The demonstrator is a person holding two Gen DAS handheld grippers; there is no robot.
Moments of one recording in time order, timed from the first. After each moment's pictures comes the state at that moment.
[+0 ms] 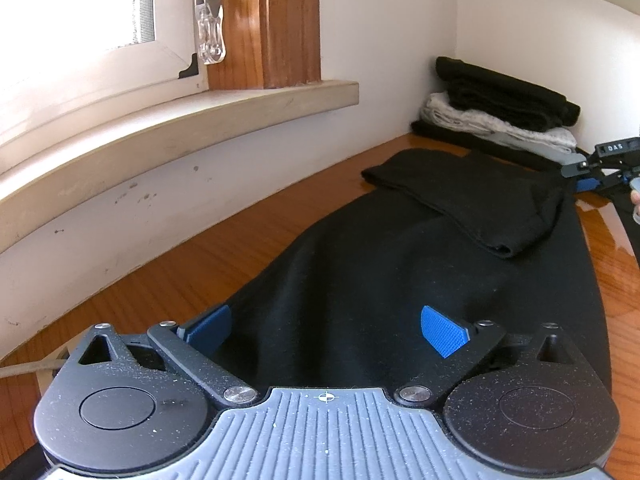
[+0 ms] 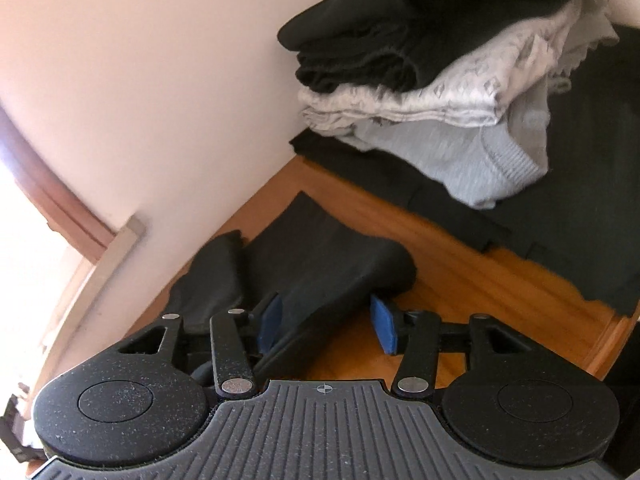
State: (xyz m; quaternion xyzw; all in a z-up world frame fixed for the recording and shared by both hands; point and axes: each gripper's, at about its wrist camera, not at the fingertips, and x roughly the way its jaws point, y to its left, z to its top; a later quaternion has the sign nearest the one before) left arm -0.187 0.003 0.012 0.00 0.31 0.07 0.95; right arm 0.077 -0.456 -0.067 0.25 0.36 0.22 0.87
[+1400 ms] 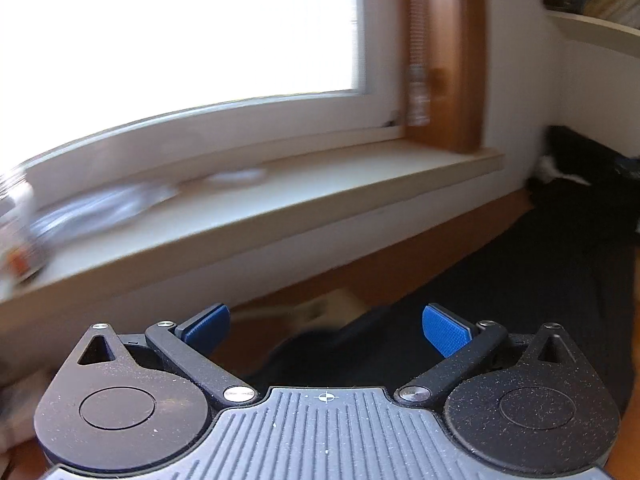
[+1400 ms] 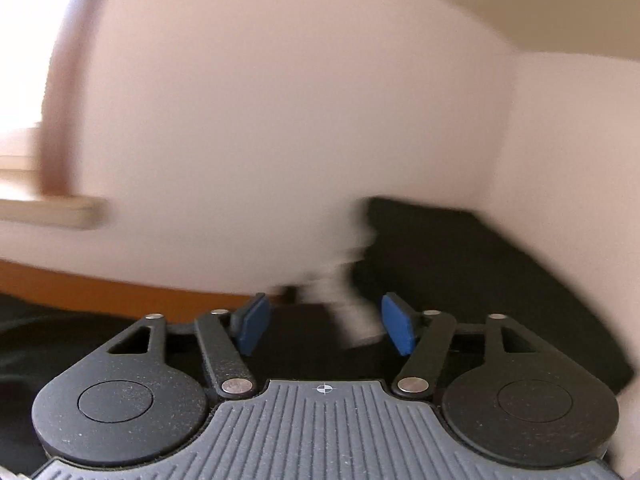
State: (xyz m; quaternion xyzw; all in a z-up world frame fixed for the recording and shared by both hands) left arm -0.357 0.076 0.079 -0.05 0.27 0.24 0.93; right arm 0.113 -0.381 0.021 -0.12 0.16 0.26 0.95
